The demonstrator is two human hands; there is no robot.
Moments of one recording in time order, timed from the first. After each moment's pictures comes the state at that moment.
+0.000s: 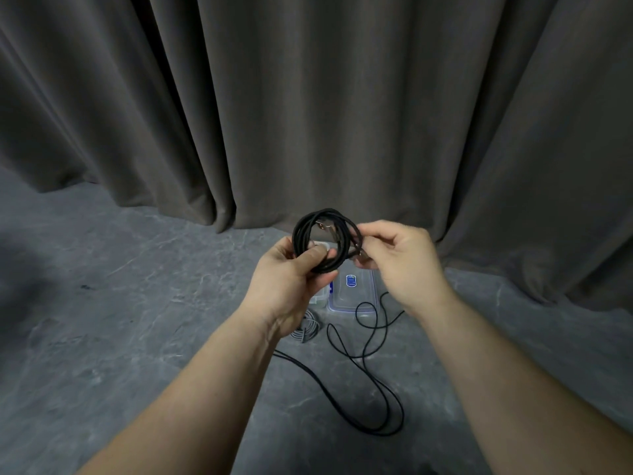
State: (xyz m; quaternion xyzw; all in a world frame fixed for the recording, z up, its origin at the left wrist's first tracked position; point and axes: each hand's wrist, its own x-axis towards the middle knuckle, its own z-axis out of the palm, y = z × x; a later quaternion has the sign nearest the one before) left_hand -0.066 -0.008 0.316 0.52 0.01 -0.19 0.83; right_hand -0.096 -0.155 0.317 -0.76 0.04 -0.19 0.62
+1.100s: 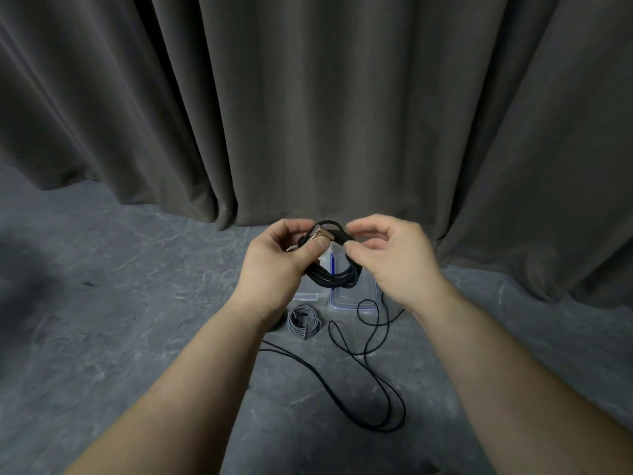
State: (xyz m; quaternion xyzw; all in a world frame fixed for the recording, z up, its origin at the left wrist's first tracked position) left_hand -0.060 0.003 0.316 0.66 -0.08 -0.07 0.74; right_hand -0.095 -0.151 0.316 -0.80 0.05 -0.16 0.57
